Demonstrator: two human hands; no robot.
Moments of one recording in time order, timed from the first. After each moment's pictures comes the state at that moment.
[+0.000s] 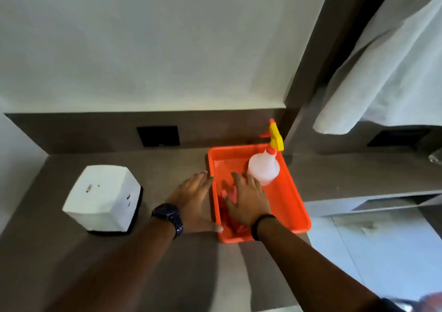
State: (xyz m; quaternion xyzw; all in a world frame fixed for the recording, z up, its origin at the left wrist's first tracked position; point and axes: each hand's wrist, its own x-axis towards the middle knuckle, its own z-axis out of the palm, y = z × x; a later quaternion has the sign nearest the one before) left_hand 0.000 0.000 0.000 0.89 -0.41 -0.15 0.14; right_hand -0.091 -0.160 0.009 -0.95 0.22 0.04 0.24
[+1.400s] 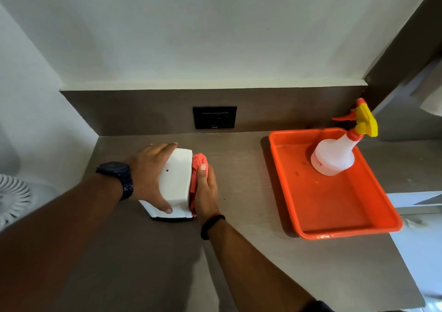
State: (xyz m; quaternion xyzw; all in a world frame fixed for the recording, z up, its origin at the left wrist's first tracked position) left_hand 0.135 0.196 0.038 0.91 -0.37 -0.17 -0.01; right_hand 0.034 0.078 -0.032 -0.58 0.29 -0.06 0.75
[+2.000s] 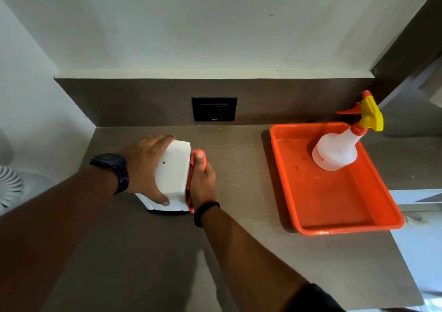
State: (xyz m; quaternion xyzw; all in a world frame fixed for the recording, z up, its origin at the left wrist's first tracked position) left_hand 0.134 0.196 0.038 0.92 -0.36 -0.16 0.01; right_hand 0.046 0.081 -0.032 -0.56 0.35 -0.05 0.75
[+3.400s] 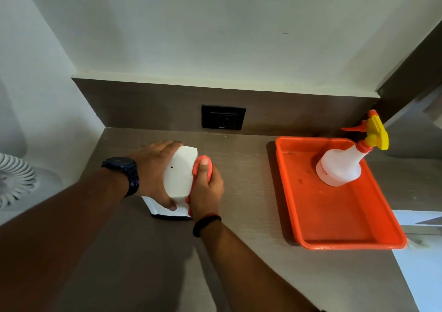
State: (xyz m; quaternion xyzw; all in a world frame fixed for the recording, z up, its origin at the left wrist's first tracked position) left_hand 0.130 0.196 0.038 0.92 -0.35 -0.17 0.03; right_hand 0.039 0.095 -0.024 -0.59 0.35 -0.15 0.71
